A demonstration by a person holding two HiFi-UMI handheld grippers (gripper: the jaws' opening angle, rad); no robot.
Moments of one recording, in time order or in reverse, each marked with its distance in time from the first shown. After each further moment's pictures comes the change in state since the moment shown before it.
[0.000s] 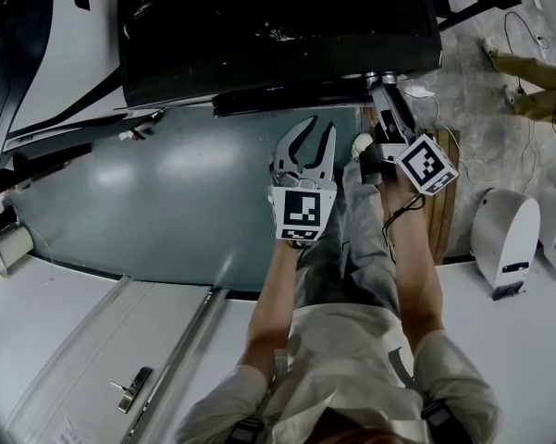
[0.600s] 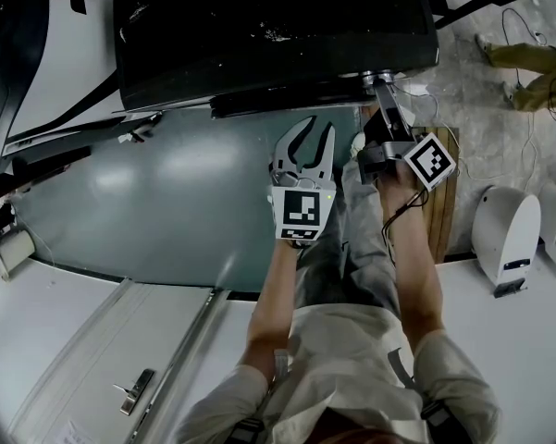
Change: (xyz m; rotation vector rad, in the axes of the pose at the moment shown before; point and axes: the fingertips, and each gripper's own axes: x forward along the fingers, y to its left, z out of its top) left arm 0.002 -0.003 -0.001 0.008 0.004 -0.009; right arm -0.001 -0.005 0.001 0.270 -0.046 0.077
